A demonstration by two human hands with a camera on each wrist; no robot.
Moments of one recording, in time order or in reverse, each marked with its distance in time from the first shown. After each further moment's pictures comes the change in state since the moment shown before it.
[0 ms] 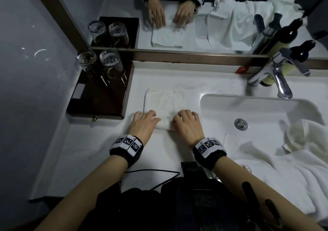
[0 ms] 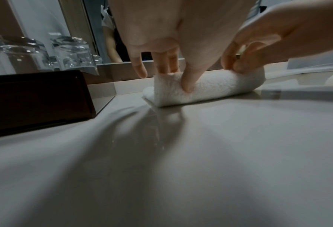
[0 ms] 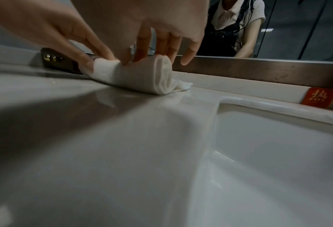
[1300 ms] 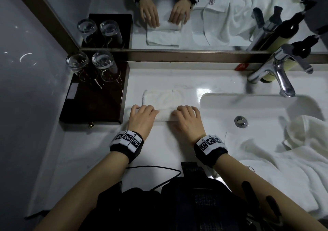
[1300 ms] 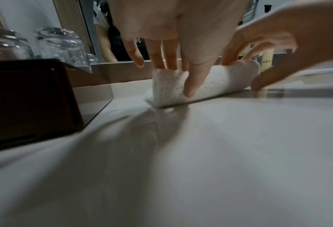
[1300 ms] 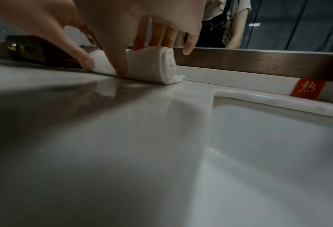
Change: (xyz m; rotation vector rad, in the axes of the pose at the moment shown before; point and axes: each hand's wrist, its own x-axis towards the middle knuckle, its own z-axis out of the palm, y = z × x) left_hand 0.030 -0.013 -0.005 0.041 0.194 0.016; right_hand 0.017 0.008 0.008 0.028 0.102 0.008
